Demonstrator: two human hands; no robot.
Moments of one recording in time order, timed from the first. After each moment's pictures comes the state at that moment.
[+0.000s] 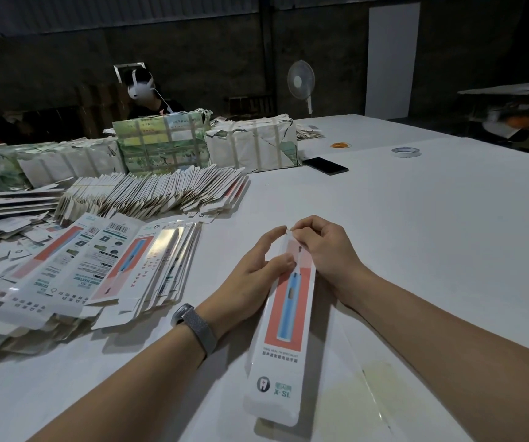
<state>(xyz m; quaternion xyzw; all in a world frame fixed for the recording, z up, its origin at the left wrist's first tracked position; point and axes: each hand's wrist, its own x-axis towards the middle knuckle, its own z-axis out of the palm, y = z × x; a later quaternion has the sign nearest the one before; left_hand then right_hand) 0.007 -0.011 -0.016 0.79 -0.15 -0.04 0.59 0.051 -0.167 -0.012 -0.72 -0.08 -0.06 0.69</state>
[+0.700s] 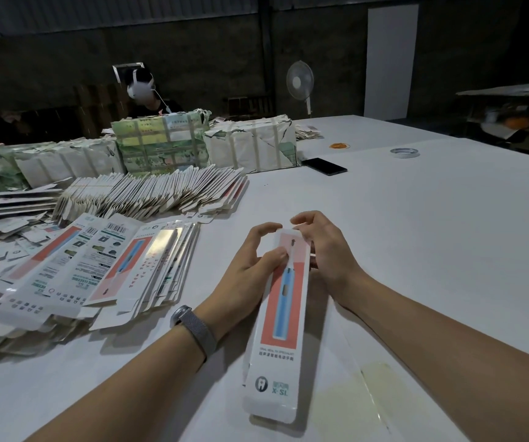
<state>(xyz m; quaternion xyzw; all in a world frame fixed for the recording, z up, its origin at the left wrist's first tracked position) 0.008 -0.013 -0.018 0.77 -0.15 0.00 0.62 0.039 -0.167 -0.006 -0.70 -0.11 -0.03 0.71</state>
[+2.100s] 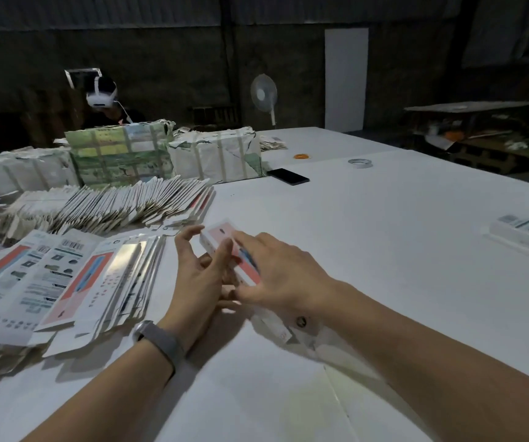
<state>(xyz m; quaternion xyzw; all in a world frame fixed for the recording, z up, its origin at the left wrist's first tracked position) 0.018 -0.008 -0.025 0.64 -0.09 0.11 0.76 0.014 -0.166 0.016 -0.95 -0.25 -0.09 0.17</state>
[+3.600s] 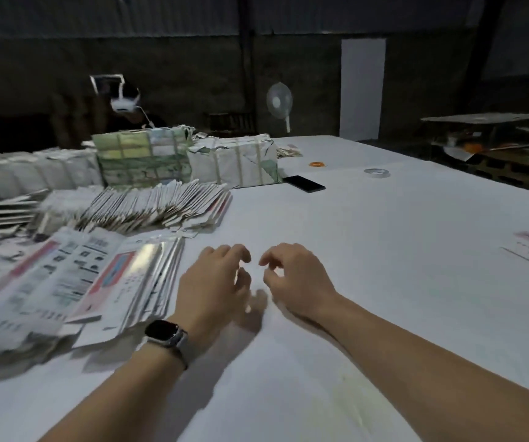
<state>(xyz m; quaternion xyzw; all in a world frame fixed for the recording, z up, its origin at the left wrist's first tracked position) 0.007 0.001 -0.011 0.94 -0.10 0.27 0.16 0.039 -0.165 -0.019 -0.90 -0.20 -0.18 0.33</state>
